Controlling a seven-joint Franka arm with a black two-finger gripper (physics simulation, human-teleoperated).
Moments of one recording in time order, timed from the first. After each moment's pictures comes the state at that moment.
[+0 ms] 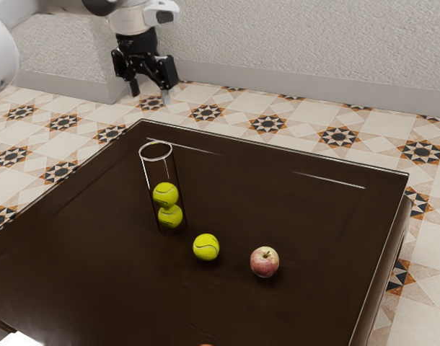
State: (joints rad) arm -0.53 0.26 0.58 -1.22 -0.14 1.49 0.10
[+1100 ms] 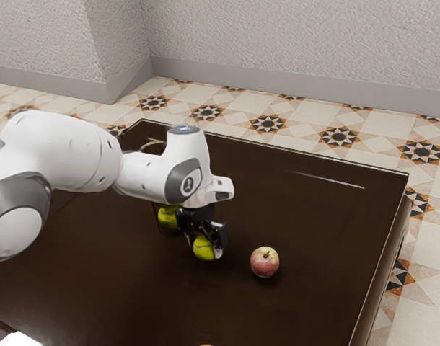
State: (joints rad) arm -0.53 0.48 0.37 -1.90 -0.32 2.26 0.18
